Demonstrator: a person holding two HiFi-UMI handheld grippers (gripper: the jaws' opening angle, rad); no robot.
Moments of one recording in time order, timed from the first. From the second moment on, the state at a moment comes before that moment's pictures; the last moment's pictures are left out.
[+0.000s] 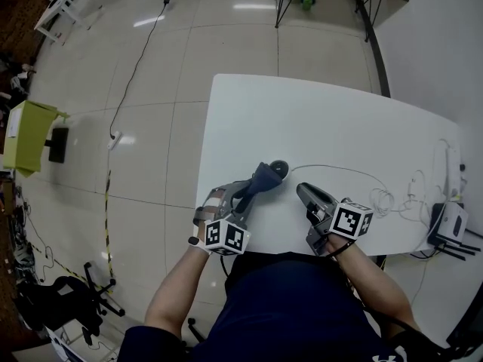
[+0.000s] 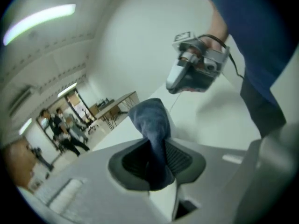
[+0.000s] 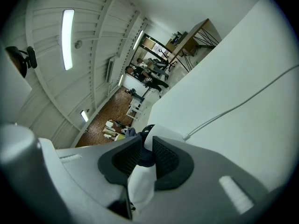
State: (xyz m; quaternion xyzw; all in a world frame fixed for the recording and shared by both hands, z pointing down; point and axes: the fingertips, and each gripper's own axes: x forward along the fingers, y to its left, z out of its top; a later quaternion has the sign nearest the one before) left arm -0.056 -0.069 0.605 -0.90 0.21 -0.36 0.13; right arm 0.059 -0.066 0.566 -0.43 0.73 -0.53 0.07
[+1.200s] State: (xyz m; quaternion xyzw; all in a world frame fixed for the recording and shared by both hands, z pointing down) left arm 0.015 -0.068 0.540 -0.82 0.02 -0.45 0.35; right arm 0.073 -0.059 0.569 -0.44 0.72 -0.53 0.09
